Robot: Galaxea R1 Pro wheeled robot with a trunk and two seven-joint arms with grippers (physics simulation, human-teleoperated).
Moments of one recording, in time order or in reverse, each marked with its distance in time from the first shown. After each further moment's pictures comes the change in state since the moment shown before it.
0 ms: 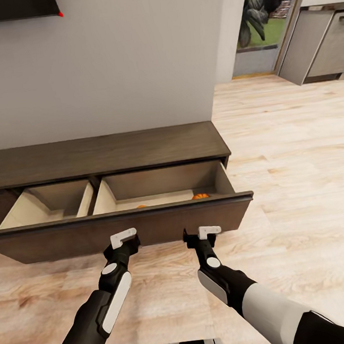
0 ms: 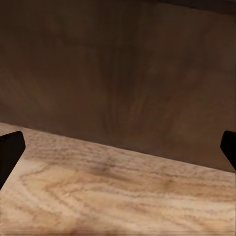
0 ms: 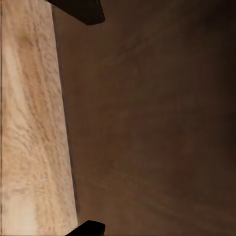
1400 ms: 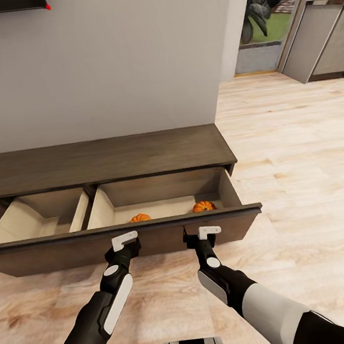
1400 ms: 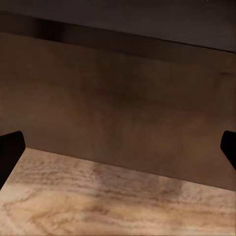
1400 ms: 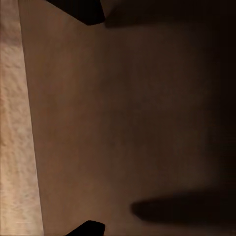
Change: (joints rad) left arm 0.000 -0.001 -0.007 0.035 -0.002 0.000 0.000; right arm 0.000 0.001 0.001 0.000 0.000 0.001 0.000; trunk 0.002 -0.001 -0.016
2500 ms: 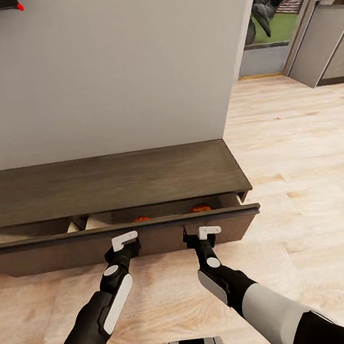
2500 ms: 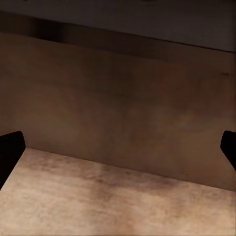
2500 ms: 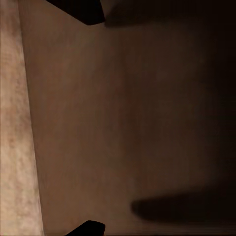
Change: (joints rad) left arm 0.000 0.001 0.000 0.000 0.001 -0.001 0.000; right arm 0.000 0.000 0.000 0.000 -0.001 0.000 0.000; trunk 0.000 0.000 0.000
